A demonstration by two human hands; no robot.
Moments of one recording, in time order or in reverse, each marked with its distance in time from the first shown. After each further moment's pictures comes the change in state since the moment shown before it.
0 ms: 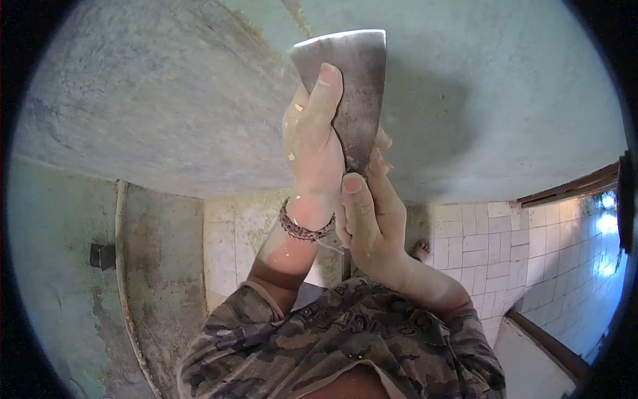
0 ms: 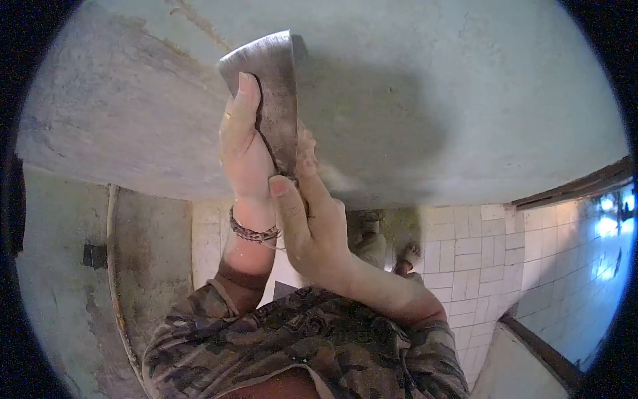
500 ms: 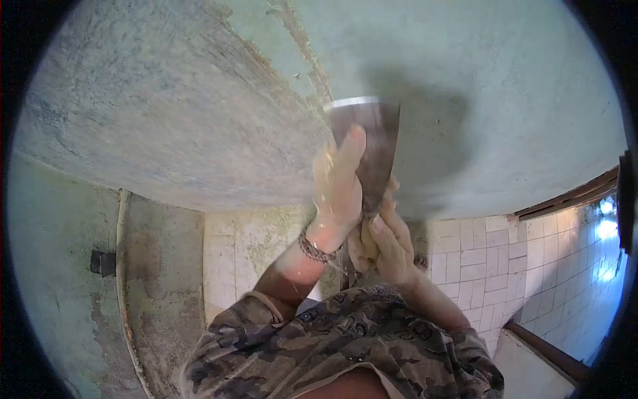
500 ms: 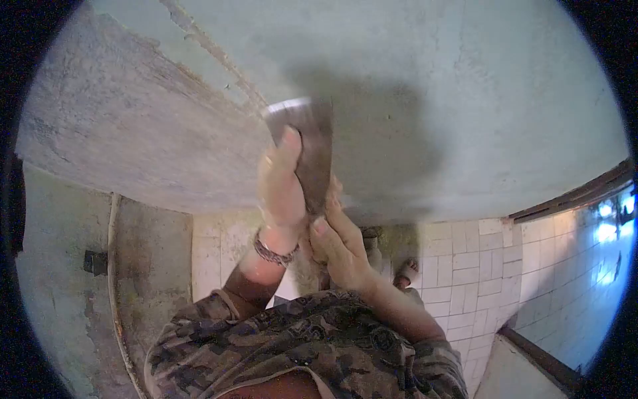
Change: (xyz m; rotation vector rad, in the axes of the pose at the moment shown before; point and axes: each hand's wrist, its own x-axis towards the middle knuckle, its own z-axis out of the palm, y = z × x) left_hand 0.004 -0.030 -0.004 0.066 -0.061 -0.001; right_hand 0.008 0.006 -0.031 0.366 -0.248 0.015
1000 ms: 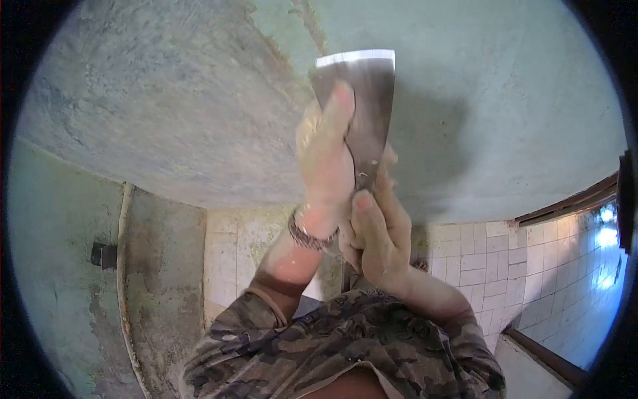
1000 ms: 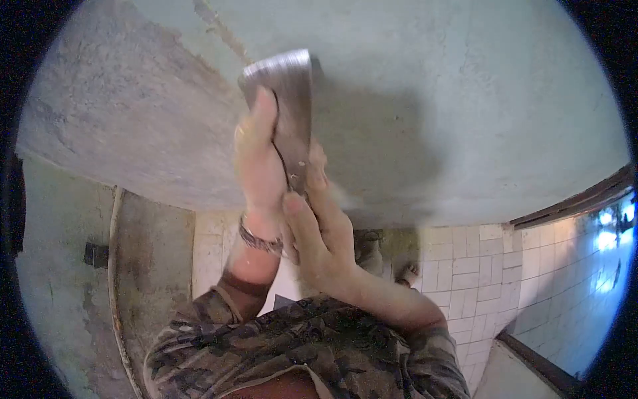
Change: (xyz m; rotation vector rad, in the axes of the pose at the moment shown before) left_hand 0.002 0.046 0.006 -0.079 -0.005 0.041; right_hand 0.017 -0.023 0.044 -0.273 0.154 -0.124
